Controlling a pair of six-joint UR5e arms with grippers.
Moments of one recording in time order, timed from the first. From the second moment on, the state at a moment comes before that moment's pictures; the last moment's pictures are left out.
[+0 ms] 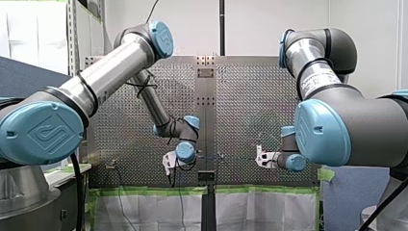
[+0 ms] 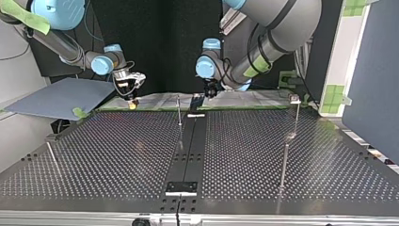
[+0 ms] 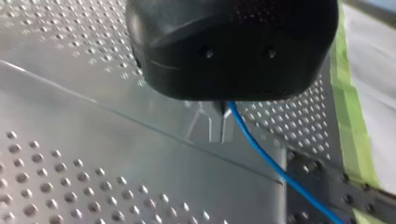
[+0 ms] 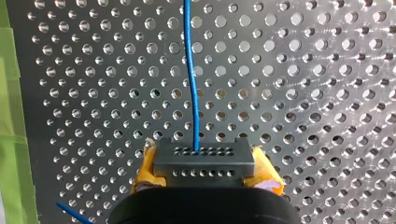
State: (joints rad) left arm -0.53 -2.42 -1.61 -2.58 -2.01 -1.97; right arm 1.75 -0.62 1.63 -0.87 1.18 1.56
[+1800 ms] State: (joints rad) left arm -0.48 -1.88 -1.57 -2.82 -1.93 -1.88; right arm 1.75 -0.62 1.63 -0.88 1.18 1.57
